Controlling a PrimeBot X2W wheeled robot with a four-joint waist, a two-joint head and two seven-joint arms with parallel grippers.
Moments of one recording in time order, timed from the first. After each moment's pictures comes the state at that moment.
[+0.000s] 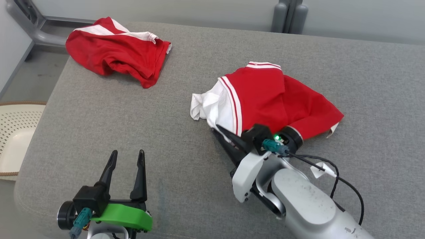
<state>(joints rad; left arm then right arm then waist) -0.05 0.05 -0.12 0.21 -0.22 -0.09 -0.26 -0.55 -0.05 0.65 0.53 0.29 0.13 -0.12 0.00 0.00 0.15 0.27</state>
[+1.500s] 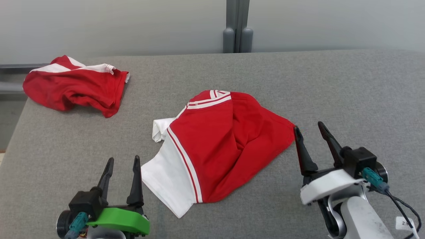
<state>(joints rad) -0.05 0.05 -0.11 0.24 -0.27 -0.07 -0.26 -0.19 -0.05 0.12 0.29 0.16 0.13 -0.26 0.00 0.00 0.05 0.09</state>
